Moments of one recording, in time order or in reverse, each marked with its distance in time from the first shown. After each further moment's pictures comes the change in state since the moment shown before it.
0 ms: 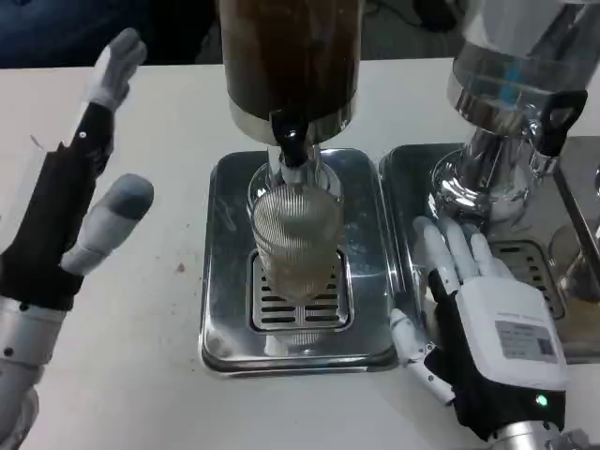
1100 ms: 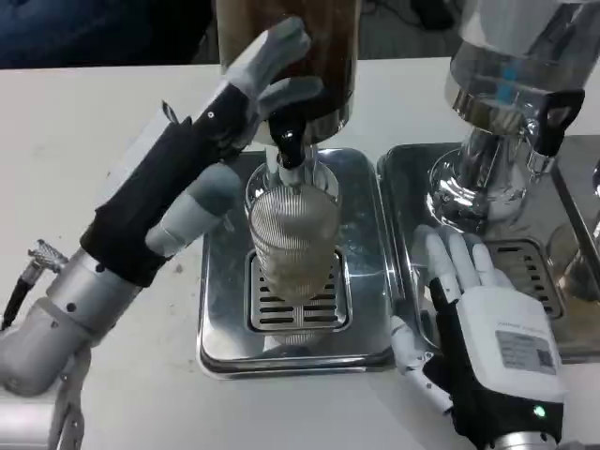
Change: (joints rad) left arm -0.080 -0.165 0.051 -0.178 -0.120 0.219 -0.518; right arm 0.028 0.033 0.007 0.001 0.002 0.012 -0.017
